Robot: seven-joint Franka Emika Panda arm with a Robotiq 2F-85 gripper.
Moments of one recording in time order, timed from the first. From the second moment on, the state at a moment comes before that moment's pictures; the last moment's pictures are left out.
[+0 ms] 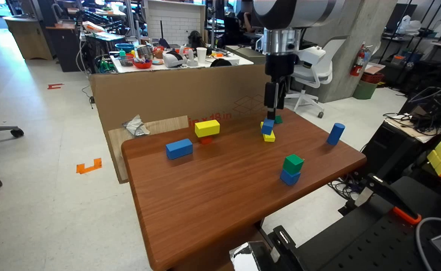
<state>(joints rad) -0.13 0.77 0.03 -1.61 -0.15 2.22 -0.60</state>
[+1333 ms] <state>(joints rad) -0.09 0.89 0.02 -1.49 -0.21 2.17 -0.60</state>
